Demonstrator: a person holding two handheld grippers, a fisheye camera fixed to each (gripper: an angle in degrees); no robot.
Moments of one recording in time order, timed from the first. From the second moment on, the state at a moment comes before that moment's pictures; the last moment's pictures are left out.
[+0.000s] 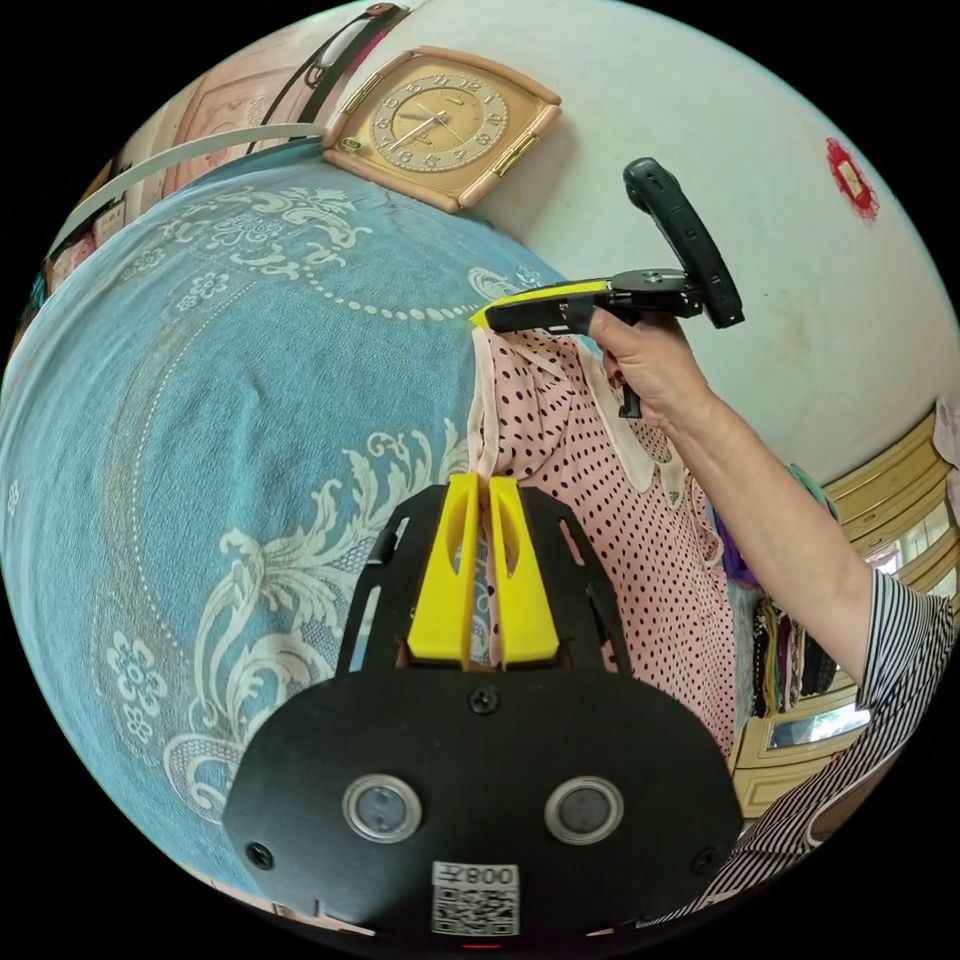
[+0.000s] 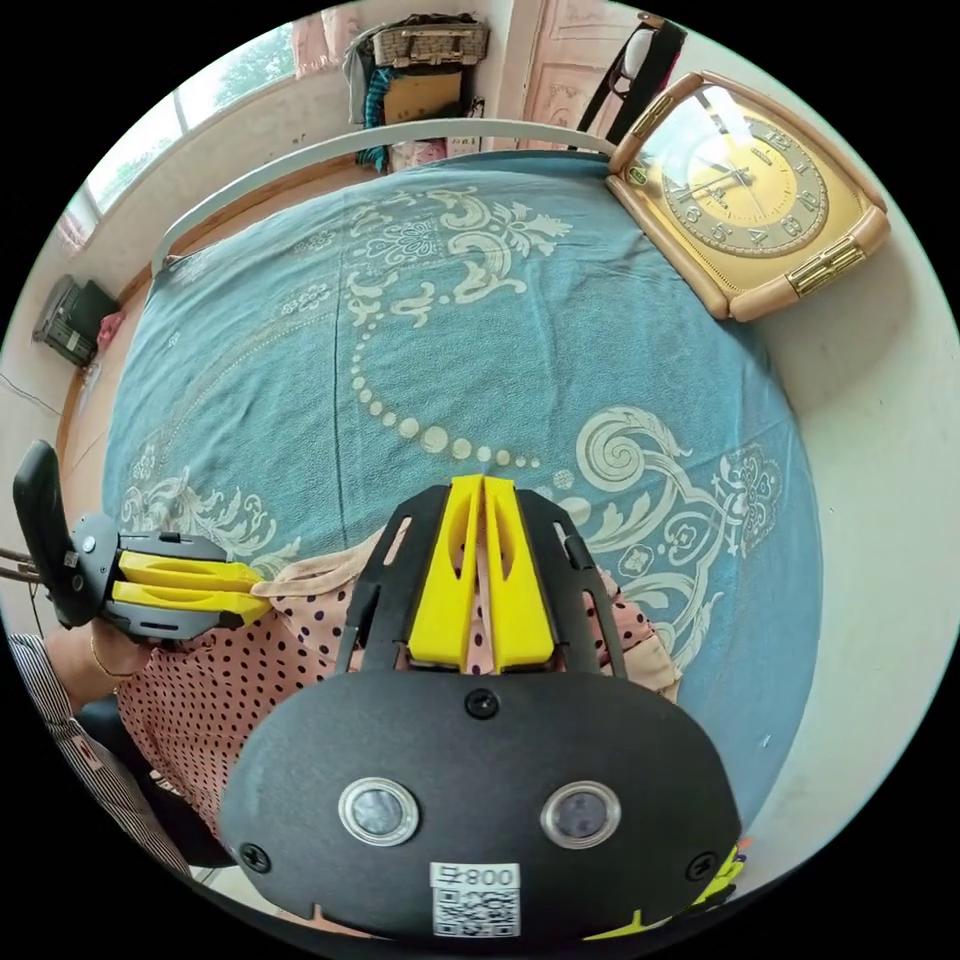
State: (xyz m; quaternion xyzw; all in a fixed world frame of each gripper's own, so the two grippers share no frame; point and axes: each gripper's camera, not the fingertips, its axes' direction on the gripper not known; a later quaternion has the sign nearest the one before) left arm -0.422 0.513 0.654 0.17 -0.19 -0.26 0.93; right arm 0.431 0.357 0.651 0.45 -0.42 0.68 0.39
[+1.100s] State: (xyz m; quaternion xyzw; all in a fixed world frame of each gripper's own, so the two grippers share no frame) left arm -0.255 0.473 0.701 0.02 -0.31 0.02 0.95; right arm 0.284 0.321 0.716 0.51 -0.47 0.70 0.19
